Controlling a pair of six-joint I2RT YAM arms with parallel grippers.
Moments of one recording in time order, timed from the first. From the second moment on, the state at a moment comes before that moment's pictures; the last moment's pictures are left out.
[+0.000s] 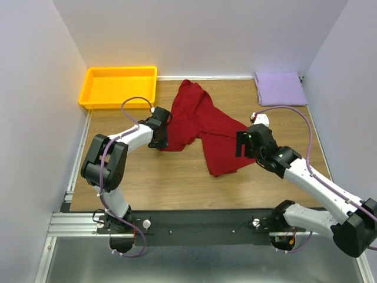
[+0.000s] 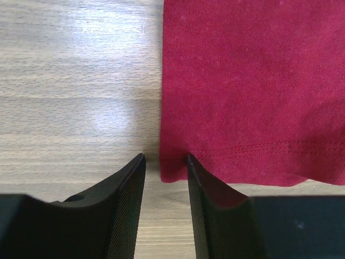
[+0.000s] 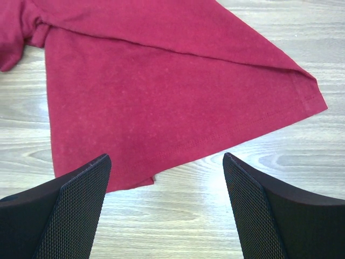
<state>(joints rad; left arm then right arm) -0.40 1.75 1.06 -0.43 -0.16 -0.41 0.60 1.06 0.80 -0.51 0.40 0.39</state>
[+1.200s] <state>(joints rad) -0.14 1.56 0.95 -0.38 -0.23 -0.26 0.47 1.39 0.99 -0.57 0.26 0.43</state>
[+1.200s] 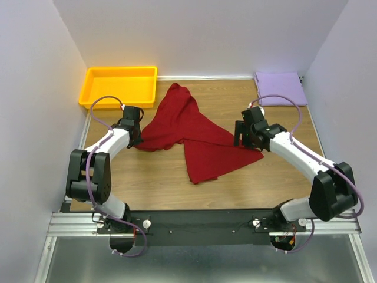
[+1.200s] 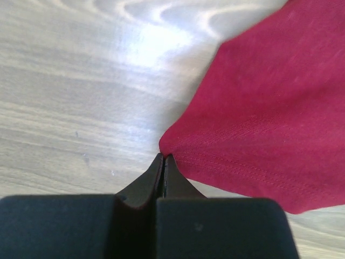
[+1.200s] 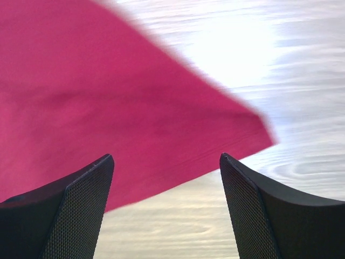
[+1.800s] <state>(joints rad) -0.13 1.53 0.93 -0.33 -0.18 -0.23 0.10 1.64 1.01 -0.64 0.13 0.30</state>
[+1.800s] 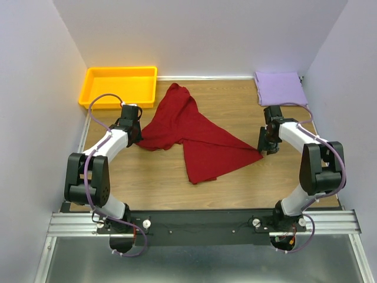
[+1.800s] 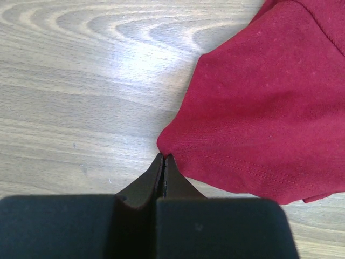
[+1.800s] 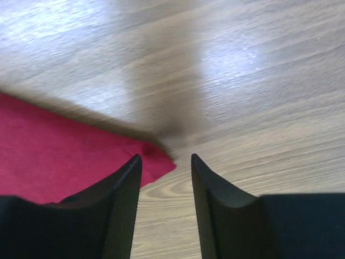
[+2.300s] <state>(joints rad) -0.13 1.53 0.93 -0.33 -0.16 -0.22 0.06 1.69 1.01 -0.64 0.01 0.24</state>
